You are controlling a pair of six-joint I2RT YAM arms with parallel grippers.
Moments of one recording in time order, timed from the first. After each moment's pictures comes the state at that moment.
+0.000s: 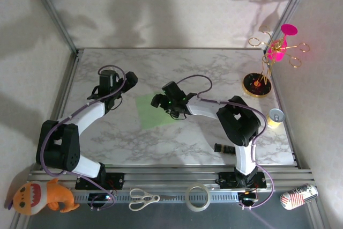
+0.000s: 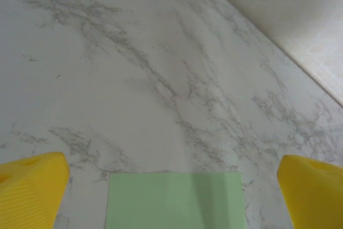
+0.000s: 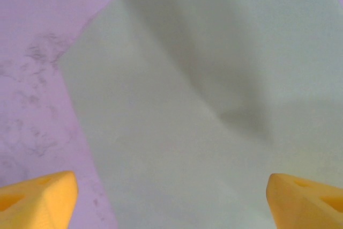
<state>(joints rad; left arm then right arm) -0.16 1.47 0.86 0.03 0.03 -0.74 0.80 1.93 1.23 -0.18 -0.12 1.07</state>
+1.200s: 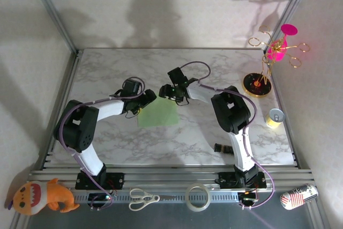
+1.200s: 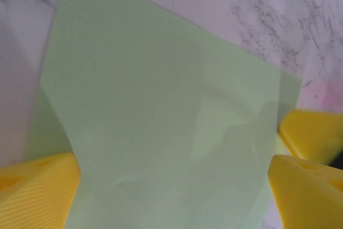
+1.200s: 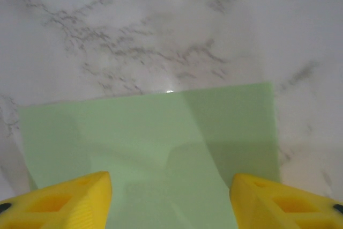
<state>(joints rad) -0.34 1.74 0.92 -0.09 0.15 -0.92 0.65 2.15 1.51 -0.35 -0.19 0.76</state>
